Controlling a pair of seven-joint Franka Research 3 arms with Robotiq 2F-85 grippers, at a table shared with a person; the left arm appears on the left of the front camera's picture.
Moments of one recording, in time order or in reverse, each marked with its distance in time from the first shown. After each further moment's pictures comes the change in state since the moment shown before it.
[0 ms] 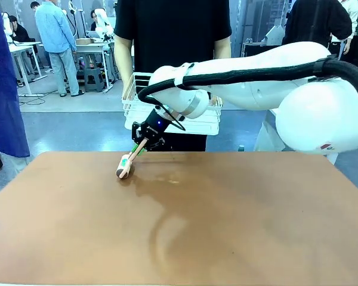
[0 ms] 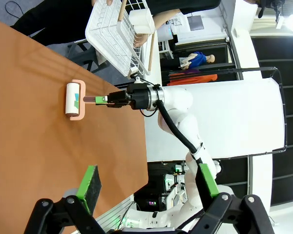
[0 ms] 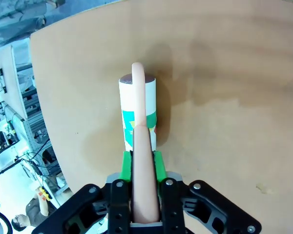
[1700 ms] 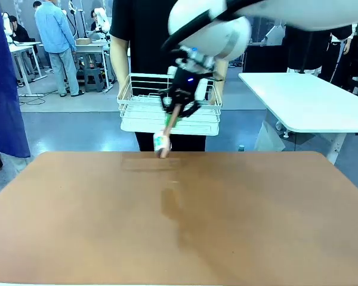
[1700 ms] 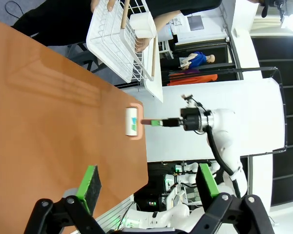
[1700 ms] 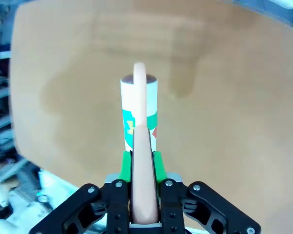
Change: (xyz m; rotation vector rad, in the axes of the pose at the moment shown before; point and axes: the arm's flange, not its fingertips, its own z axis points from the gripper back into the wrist) left arm 0.000 0.000 0.001 0.000 -0.001 0.000; right arm -0.102 -0.014 0.214 -0.319 -0.065 0.196
